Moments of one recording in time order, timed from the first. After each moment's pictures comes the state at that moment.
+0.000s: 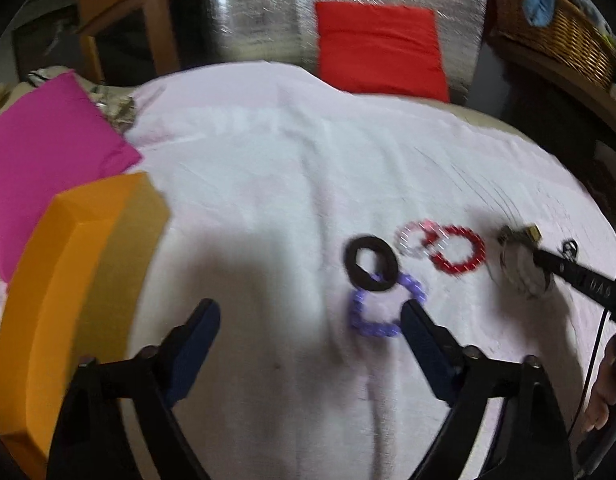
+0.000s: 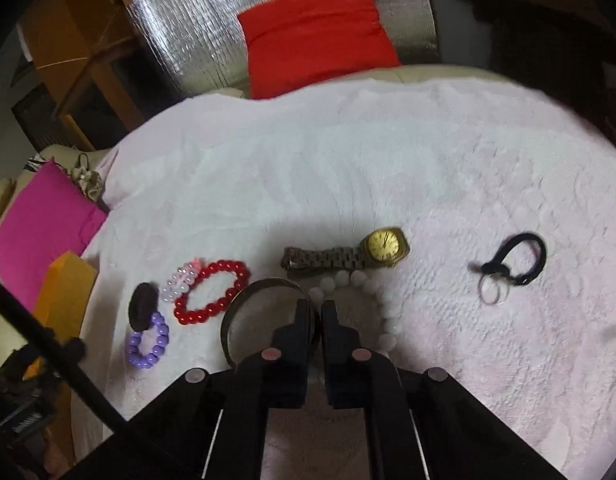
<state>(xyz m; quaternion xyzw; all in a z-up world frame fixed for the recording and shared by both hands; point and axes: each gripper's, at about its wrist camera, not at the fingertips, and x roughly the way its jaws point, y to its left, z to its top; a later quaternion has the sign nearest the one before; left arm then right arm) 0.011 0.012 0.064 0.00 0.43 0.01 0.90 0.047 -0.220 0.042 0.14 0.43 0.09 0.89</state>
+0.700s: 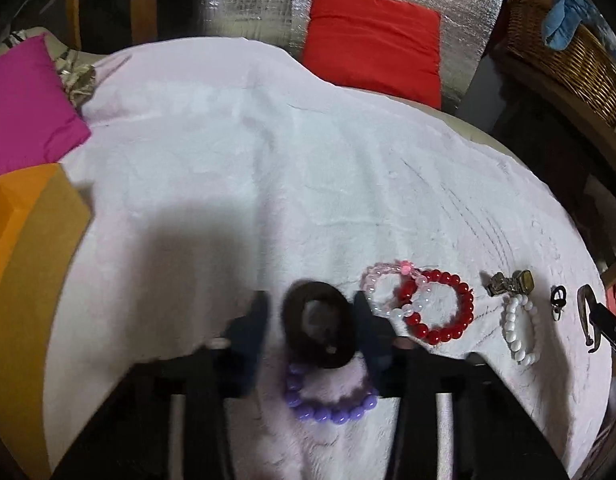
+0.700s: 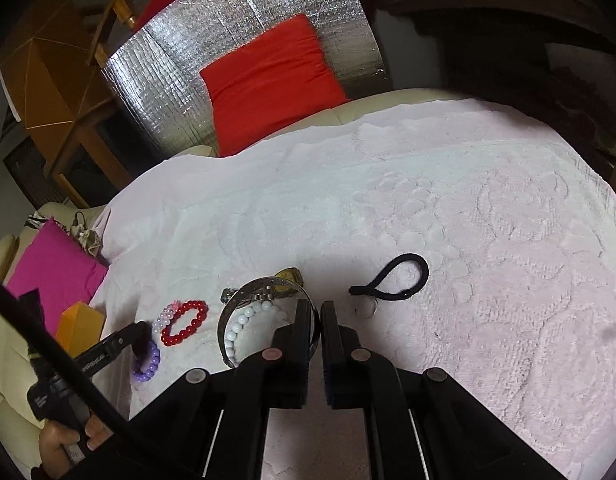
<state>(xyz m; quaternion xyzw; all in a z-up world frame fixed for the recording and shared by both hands) 0.073 0.001 0.039 -0.08 0.45 -0.02 0.89 0.022 -0.306 0.066 0.20 0.39 0.05 0.89</state>
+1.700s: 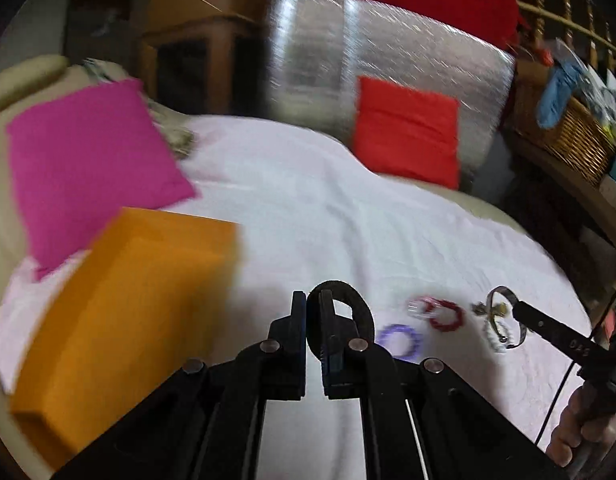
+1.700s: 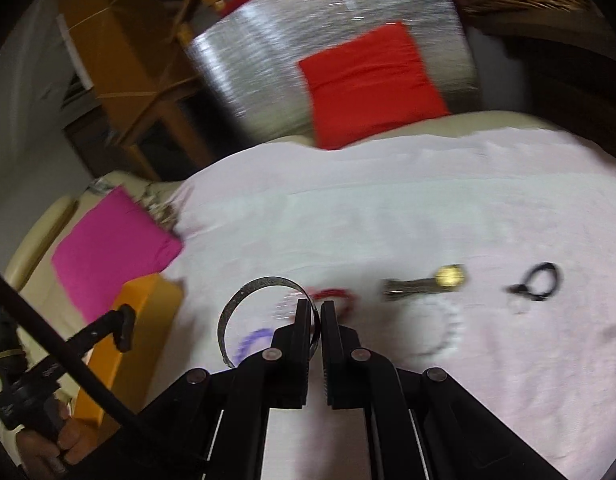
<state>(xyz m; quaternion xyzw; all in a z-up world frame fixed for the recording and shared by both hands) -0.069 0.089 0.152 -0.08 0.32 0.07 0.94 0.011 -0.167 0.094 0.16 0.36 0.18 0.90</state>
